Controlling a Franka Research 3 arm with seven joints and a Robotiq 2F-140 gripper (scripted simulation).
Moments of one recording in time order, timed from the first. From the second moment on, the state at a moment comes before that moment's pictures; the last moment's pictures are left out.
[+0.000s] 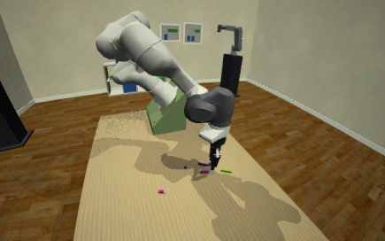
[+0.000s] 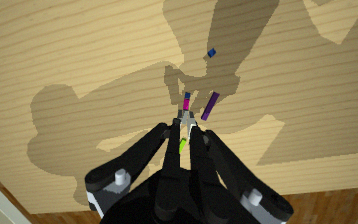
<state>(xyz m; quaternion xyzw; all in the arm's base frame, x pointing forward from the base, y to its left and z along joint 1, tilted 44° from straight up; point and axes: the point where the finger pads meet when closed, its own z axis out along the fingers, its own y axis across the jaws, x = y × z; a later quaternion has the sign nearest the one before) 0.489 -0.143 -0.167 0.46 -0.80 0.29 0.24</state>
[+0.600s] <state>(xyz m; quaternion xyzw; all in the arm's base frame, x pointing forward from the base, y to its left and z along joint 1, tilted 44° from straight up) 0.489 -0.143 -0.167 0.46 -0.80 0.29 0.24</state>
